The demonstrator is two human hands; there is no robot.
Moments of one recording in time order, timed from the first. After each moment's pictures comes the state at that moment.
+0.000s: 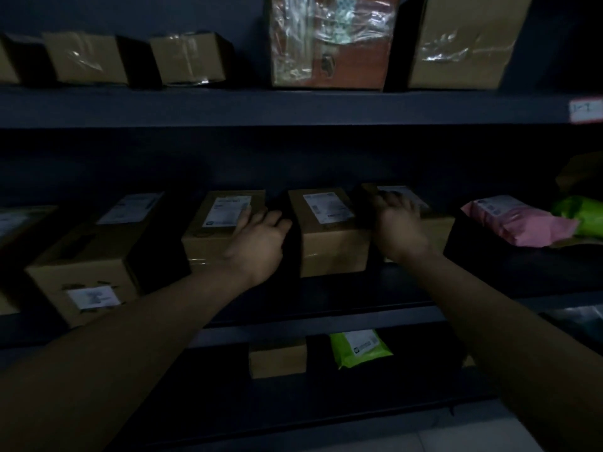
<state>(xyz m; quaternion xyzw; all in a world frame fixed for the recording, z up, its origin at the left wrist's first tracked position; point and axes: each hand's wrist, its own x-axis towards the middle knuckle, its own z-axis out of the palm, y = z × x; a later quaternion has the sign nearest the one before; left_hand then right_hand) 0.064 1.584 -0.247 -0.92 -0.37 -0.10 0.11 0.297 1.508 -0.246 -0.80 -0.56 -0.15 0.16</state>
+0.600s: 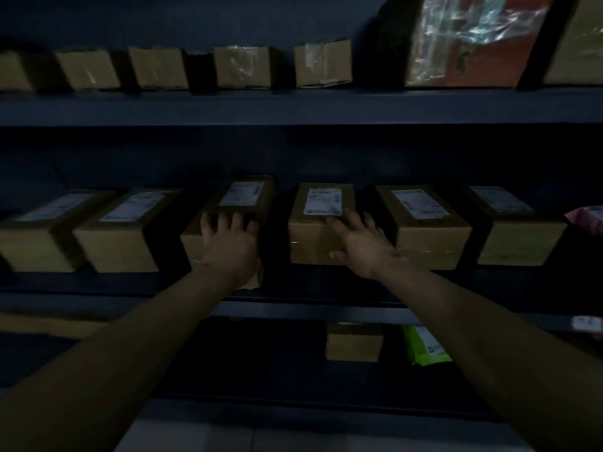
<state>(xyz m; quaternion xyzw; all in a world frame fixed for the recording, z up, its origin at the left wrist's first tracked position) -0.118 1.601 -0.251 -0.81 -0.57 -0.05 0.16 0.113 1.569 -0.269 -0.70 -0.71 -0.01 0.07</state>
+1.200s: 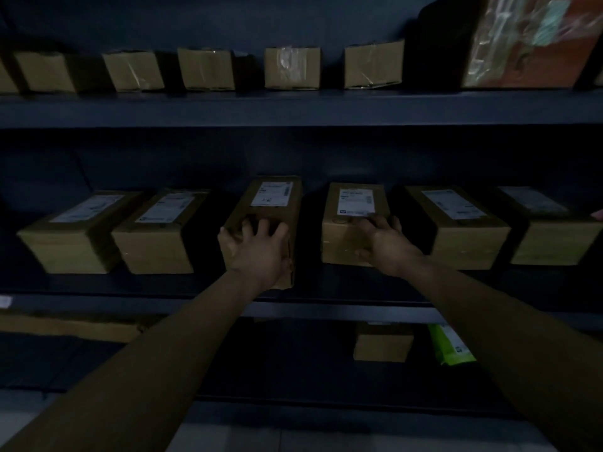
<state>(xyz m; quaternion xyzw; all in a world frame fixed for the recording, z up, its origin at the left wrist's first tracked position) -0.156 1.622 -0.266 -0.83 -0.55 -0.07 0.08 0.085 1.591 -0.276 -0.74 -0.66 0.04 0.09</state>
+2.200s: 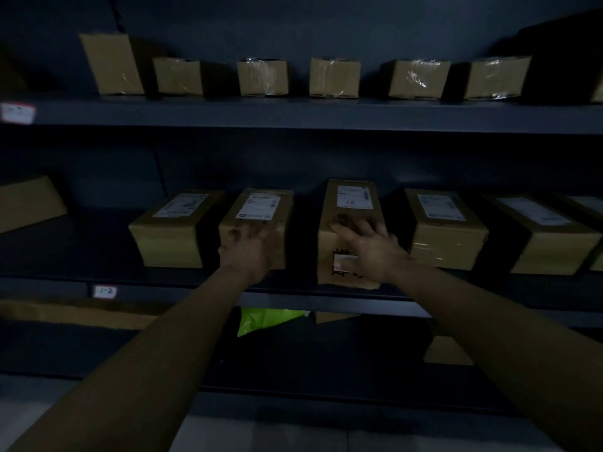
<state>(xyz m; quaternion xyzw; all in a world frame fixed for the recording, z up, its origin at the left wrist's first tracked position) -0.362 1.685 -0.274 -0.79 -0.61 -0.08 -0.05 -0.129 1.622 -0.260 -0.71 -0.71 0.02 0.04</state>
